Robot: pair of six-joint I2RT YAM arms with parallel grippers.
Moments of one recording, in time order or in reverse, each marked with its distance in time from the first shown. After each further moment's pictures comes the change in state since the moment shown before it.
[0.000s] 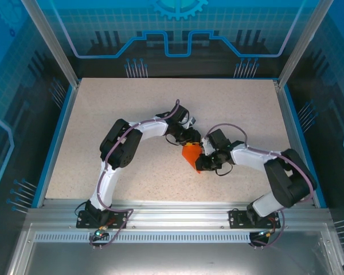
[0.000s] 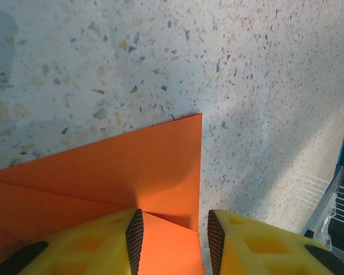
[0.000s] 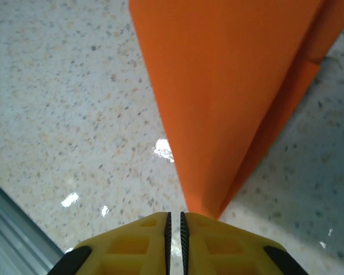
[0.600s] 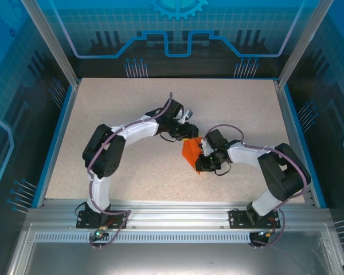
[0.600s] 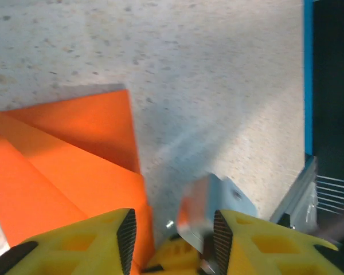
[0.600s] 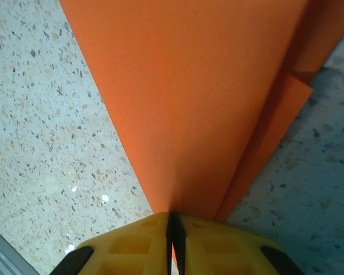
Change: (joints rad) left arm -0.010 -0.281 -0.154 0.018 -0.030 0.025; right arm -0.001 0.051 0.014 -0.013 0.015 0.008
